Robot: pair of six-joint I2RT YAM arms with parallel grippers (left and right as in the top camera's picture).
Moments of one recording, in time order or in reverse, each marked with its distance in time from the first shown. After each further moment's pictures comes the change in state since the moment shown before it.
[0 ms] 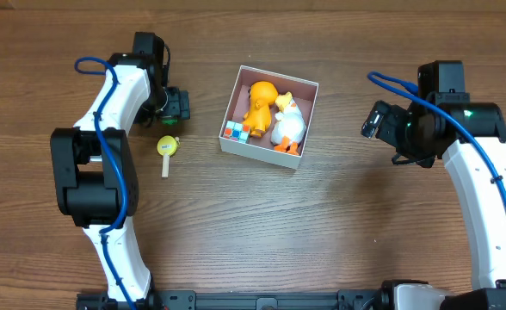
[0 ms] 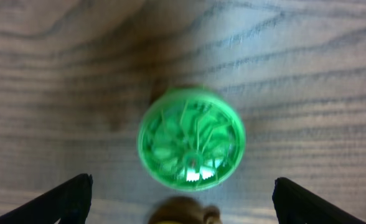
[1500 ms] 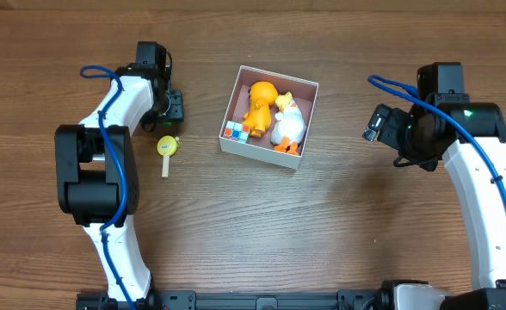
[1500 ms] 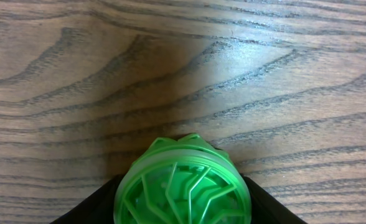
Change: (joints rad) left arm 0.000 0.015 -0.108 0.205 -0.009 0.020; right arm 0.000 0.000 0.000 -0.030 0.044 -0.001
